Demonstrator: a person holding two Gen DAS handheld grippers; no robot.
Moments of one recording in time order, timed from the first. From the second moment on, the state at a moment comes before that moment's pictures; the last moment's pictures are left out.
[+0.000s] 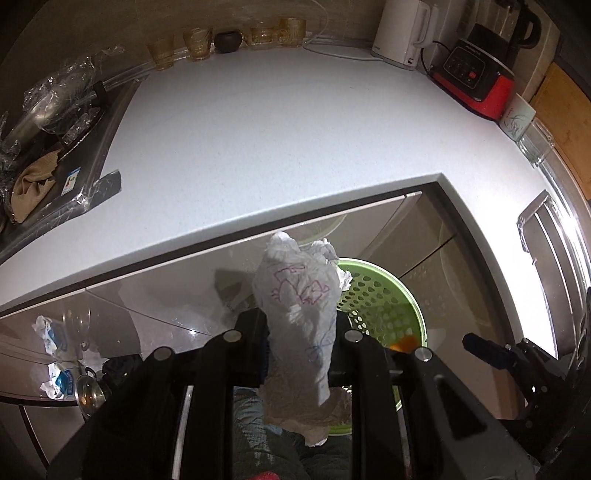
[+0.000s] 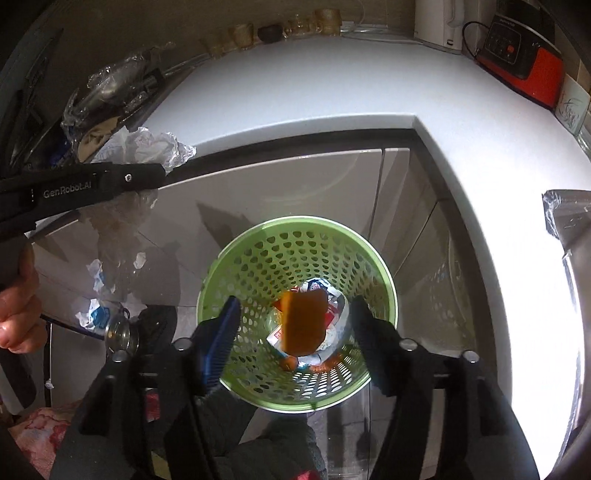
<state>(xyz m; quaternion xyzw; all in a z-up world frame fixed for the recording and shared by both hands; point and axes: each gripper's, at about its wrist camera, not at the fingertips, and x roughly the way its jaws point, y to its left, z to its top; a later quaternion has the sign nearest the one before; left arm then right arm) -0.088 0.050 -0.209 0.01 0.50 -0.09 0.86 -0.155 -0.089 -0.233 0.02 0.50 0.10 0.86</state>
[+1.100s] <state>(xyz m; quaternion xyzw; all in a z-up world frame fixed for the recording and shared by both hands) -0.069 0.011 -0.179 0.06 0.48 -0.11 0.87 -0.143 -0.165 -0.154 0.08 0.42 0.01 0.91</state>
